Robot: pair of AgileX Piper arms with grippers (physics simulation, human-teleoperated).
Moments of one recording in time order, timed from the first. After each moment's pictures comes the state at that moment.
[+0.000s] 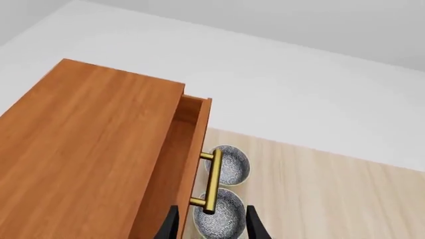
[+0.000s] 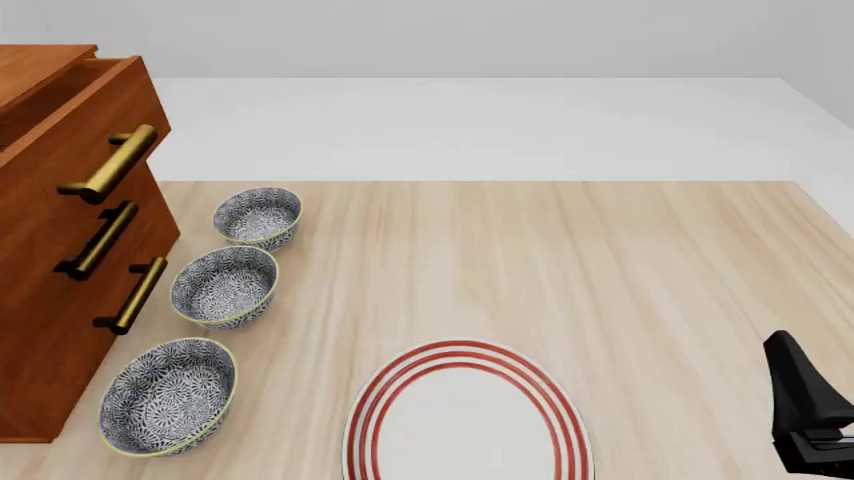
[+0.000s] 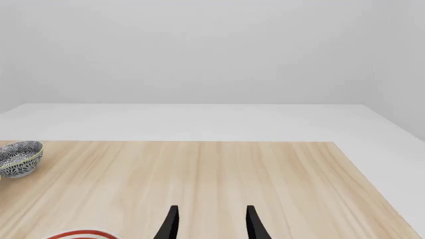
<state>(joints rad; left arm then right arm) 0.11 0.87 -1.24 0.77 -0.15 0.01 0.00 -0.09 0.09 0.00</state>
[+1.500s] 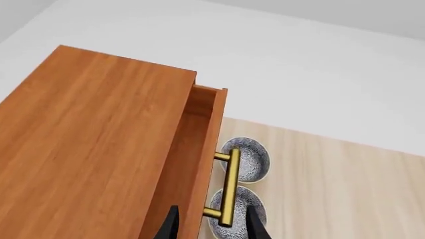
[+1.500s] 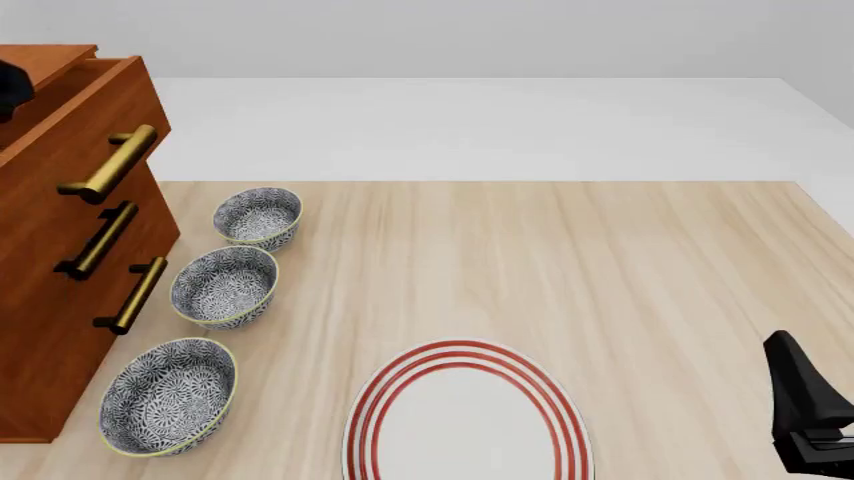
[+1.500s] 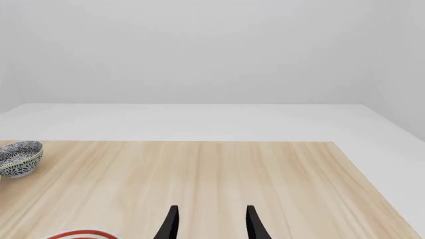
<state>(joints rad) 0.15 0.99 -1.17 0.67 -0.09 0.01 0.00 -0.09 0.09 0.00</state>
